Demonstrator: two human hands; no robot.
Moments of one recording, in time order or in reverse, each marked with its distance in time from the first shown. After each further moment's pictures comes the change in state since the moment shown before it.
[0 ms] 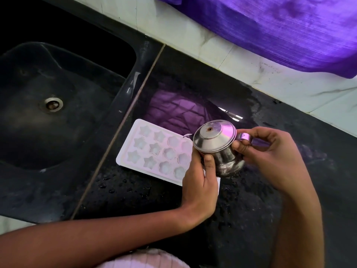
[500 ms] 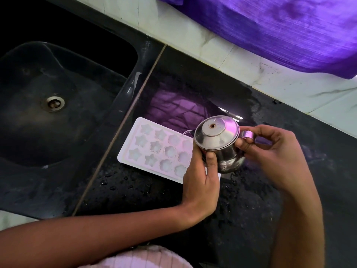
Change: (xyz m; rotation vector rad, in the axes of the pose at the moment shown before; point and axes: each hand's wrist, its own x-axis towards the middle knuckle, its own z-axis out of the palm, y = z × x) left_hand -0.003 0.007 -0.003 0.031 -0.012 0.031; right_hand -0.005 0.001 -0.001 0.039 0.030 0.021
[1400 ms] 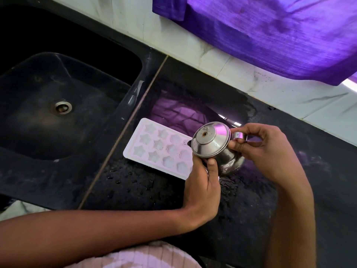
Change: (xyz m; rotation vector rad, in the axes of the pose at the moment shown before) left_hand -0.025 -0.002 0.000 0.063 0.012 0.006; right_hand -0.014 -0.014 0.002 -0.278 -0.052 -0.100
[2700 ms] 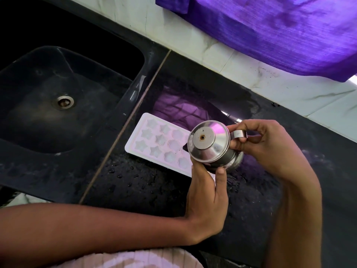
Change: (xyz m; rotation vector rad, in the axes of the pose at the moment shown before) left_hand -0.022 -0.003 0.002 0.097 0.043 0.161; right_hand 0.006 0.003 -0.001 0.043 -0.173 -0.147
